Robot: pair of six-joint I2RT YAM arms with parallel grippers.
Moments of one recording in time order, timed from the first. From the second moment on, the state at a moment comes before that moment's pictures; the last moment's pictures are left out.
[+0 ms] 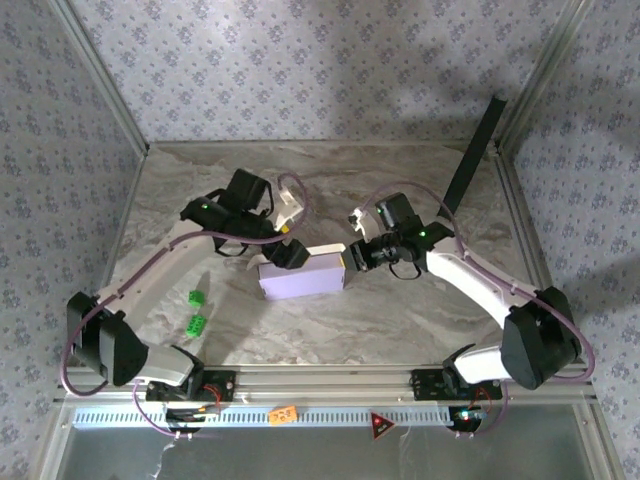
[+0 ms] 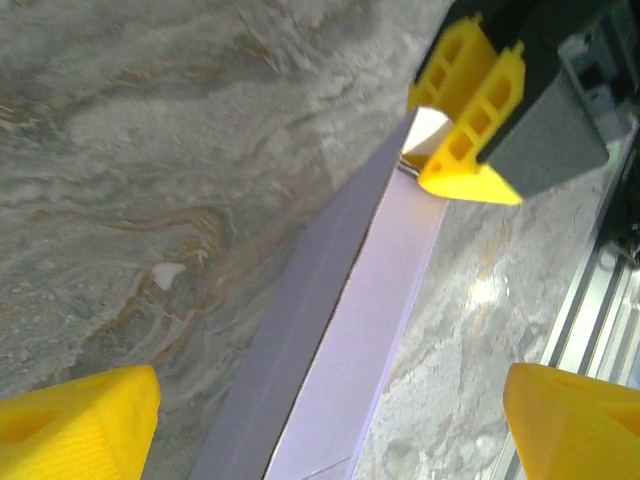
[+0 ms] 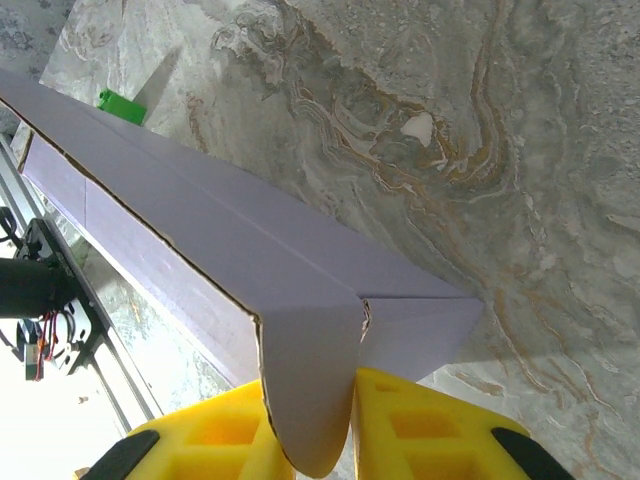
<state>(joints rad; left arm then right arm) -0.58 1.41 1.29 -0.88 0.47 0.23 0.54 1.38 0.99 -0.54 -0.53 0.15</state>
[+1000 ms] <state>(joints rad) -0.66 1.59 1.33 -1.00 0.40 0.58 0.54 1.38 1.00 -0.57 -0.53 0.14</state>
